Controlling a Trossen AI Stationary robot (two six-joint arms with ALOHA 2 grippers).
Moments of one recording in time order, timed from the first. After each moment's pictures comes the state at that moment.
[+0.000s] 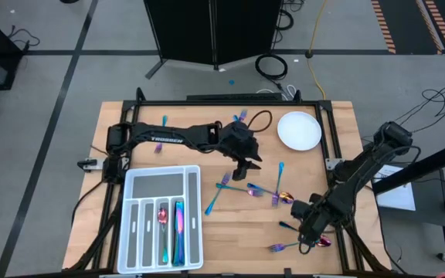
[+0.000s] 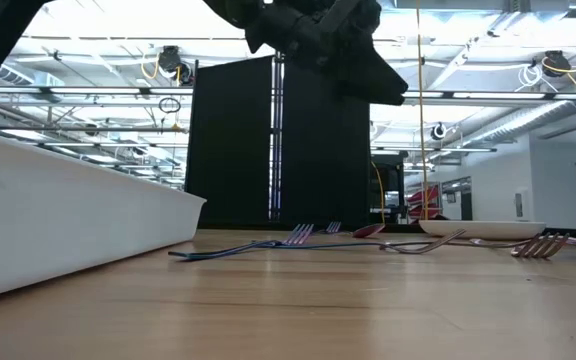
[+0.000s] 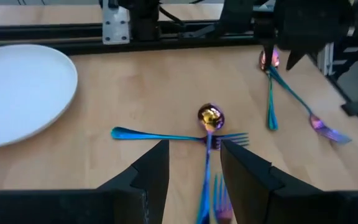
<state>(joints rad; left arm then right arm) 0.10 1.99 1.61 -0.23 0.33 0.13 0.81 1.37 0.84 -0.79 -0.08 1.32</state>
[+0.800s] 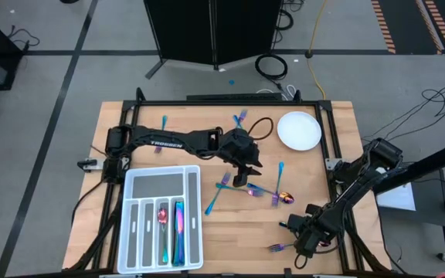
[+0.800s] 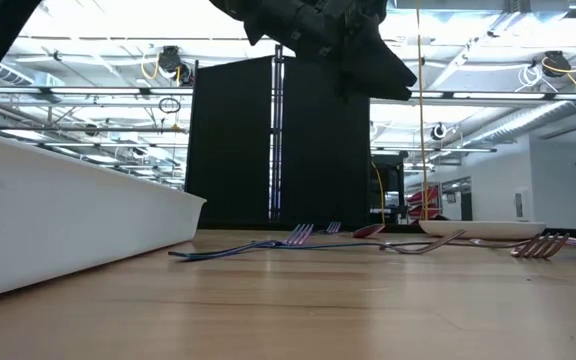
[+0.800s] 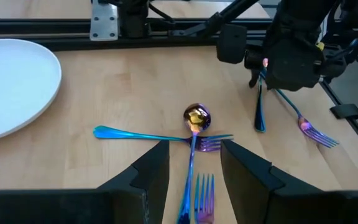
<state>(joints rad) 0.05 1.99 1.61 -0.23 0.30 0.08 0.90 1.66 0.85 -0.65 -0.11 1.32</state>
